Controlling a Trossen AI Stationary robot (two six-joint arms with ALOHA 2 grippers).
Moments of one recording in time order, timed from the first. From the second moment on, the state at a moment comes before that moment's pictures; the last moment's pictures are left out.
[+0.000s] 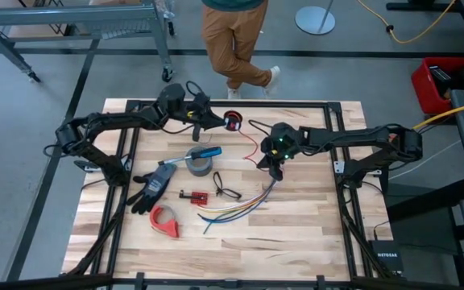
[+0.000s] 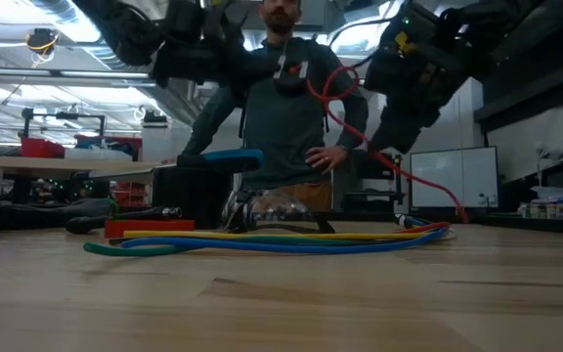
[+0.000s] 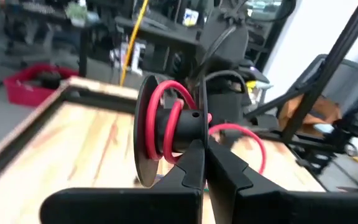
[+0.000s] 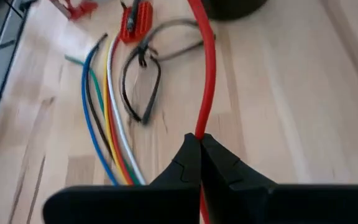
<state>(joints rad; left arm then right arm) 0.60 1.49 0.87 0.48 0.74 -0.16 -0.26 1.38 0.75 -0.20 -0.41 0.07</state>
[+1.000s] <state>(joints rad) 0.63 1.49 0.87 0.15 1.23 -0.39 -0.26 1.03 0.75 -0.25 0.32 0.00</state>
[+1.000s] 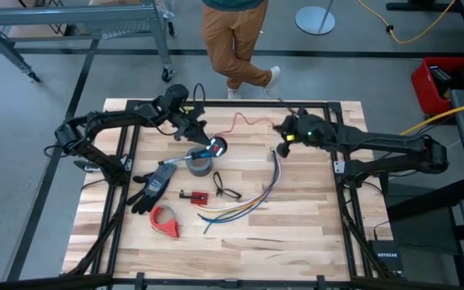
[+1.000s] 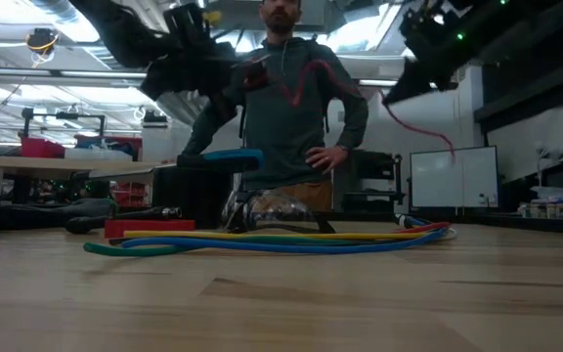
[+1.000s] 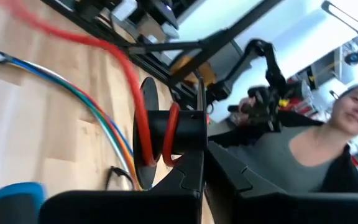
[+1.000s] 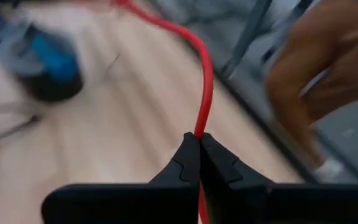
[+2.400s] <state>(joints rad) 0.55 1.49 0.87 0.87 0.69 -0.21 -0.35 1.23 0.75 -0.30 -0.20 0.05</state>
